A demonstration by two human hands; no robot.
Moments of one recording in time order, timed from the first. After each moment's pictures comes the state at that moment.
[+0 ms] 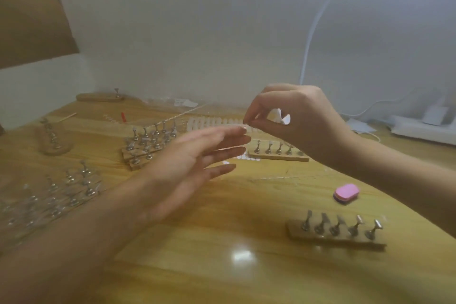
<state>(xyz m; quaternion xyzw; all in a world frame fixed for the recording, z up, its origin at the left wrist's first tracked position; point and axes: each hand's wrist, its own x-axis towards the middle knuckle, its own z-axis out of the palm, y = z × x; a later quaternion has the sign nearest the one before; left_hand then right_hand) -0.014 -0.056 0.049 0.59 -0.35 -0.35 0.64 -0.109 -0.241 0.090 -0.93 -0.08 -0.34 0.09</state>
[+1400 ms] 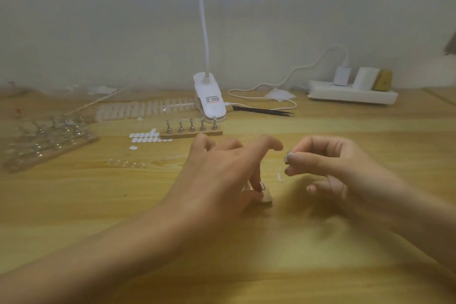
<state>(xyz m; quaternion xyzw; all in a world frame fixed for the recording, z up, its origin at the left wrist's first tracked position) -0.147 -0.154 0.036 0.73 -0.65 0.05 0.23 -0.295 -0.298 0.031 -0.67 0.21 -0.19 0.68</state>
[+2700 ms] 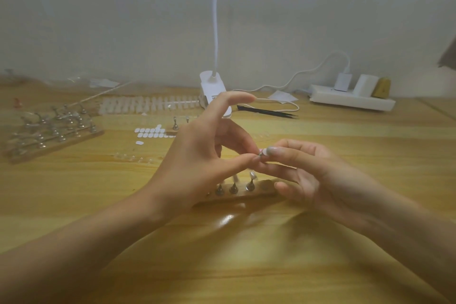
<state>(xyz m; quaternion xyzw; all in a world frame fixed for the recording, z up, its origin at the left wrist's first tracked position) -0.117 -0.144 0.042 0.60 -0.57 -0.14 0.55 -0.267 -0.263 0.040 -0.54 0.18 -0.12 0.81</state>
